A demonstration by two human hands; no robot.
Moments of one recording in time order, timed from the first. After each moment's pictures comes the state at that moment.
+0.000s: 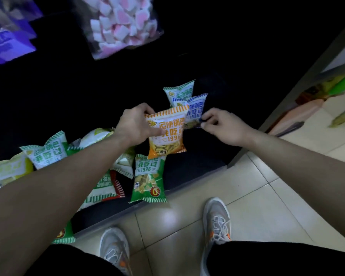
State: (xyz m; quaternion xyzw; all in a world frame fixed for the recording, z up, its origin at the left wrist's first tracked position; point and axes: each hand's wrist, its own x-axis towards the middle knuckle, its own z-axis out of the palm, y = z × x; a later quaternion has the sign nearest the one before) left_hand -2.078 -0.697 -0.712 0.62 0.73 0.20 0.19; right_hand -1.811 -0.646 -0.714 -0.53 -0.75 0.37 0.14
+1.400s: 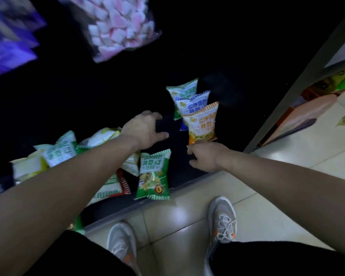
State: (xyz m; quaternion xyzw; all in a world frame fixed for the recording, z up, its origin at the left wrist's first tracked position) left_hand -2.062 -0.699 -0.708 0.68 0.73 -0.02 0.11; right_hand -1.846 -0.688 -0.750 -0.41 -0.87 0.22 -0.17
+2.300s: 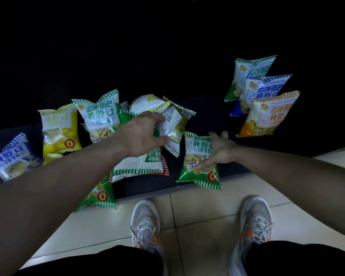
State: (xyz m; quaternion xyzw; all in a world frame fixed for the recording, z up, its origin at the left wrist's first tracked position) left_hand -2.218 -0.794 -0.749 0.63 0.73 0.04 0.25; right_hand -1.978 -0.682 -0.850 -0.50 -0.75 0.35 -0.24
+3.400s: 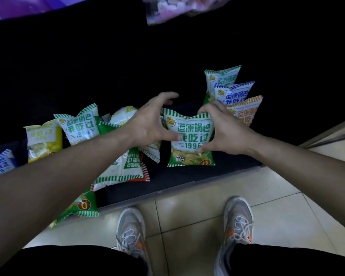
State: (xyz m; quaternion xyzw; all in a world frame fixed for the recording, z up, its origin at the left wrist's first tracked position) left_hand -2.142 -0.747 -0.715 0.64 0.67 0.22 0.31; right_hand -1.913 -0.673 -0.733 -0.37 -0.89 0.27 0.07
